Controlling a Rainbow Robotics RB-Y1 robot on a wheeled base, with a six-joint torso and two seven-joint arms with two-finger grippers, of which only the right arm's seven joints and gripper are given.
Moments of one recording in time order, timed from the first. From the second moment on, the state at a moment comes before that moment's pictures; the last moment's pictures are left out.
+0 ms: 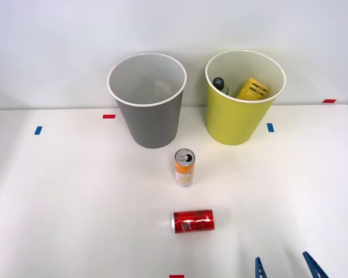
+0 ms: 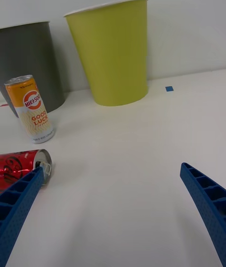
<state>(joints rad) 0.94 -0.20 0.25 -1.77 0.12 -0.82 1.27</state>
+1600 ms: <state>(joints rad) 0.96 -0.15 0.23 -1.77 0.12 -0.83 1.33</state>
